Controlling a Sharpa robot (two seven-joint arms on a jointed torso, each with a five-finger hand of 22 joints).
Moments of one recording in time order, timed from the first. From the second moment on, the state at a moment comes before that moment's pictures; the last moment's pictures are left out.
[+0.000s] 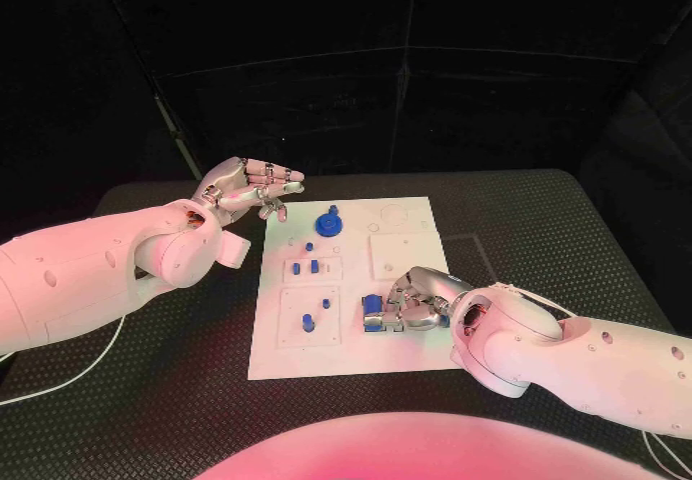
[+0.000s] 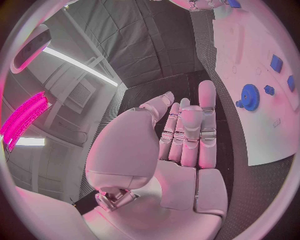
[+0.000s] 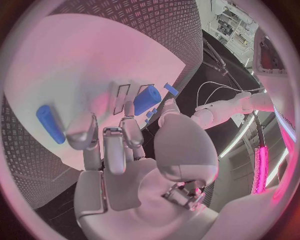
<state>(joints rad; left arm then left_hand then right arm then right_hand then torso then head) 1.24 -0.82 -0.16 1.39 -0.15 -0.16 0.41 1.34 -0.09 0.37 -0.01 0.15 1.02 0.18 0.14 0.07 1.07 0.11 0.28 0.09 1.31 0.02 1.14 0.62 0.17 1.22 0.11 0.64 0.74 0.81 -0.90 0.07 1.86 -1.43 -0.36 -0.55 1.03 -0.11 -0.18 0.30 0.09 0.91 0.08 0.48 0.48 1.38 0.00 1.25 1.25 1.46 -0.06 1.52 1.31 0.10 1.33 0.05 1.30 1.03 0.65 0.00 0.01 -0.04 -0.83</state>
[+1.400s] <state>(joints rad) 1.24 -0.82 -0.16 1.39 -0.15 -0.16 0.41 1.34 -0.09 0.37 -0.01 0.15 1.02 0.18 0.14 0.07 1.07 0.11 0.28 0.09 1.31 0.02 1.14 0.62 0.17 1.22 0.11 0.64 0.74 0.81 -1.01 0.07 1.92 -1.47 -0.45 -0.53 1.29 -0.04 -0.18 0.26 0.31 0.90 0.08 0.46 0.48 1.40 0.00 1.29 1.29 1.47 -0.07 1.53 1.31 0.10 1.34 0.04 1.32 1.08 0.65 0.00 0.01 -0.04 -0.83</state>
